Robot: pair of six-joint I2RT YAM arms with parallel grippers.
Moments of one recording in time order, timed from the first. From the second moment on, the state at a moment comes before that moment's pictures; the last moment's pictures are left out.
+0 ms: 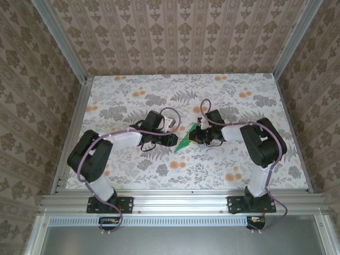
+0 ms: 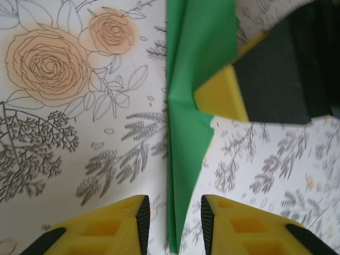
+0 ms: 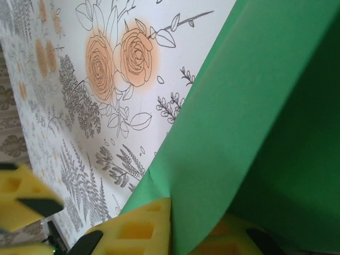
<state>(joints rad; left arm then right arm) -0.66 1.72 0.91 -0.13 0.48 -0.33 0.35 1.87 0.86 0.04 -0.64 0.68</state>
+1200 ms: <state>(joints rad) -0.68 1.90 1.03 -0.16 0.60 -0.37 0.32 1.89 0.86 0.07 -0.73 0.68</state>
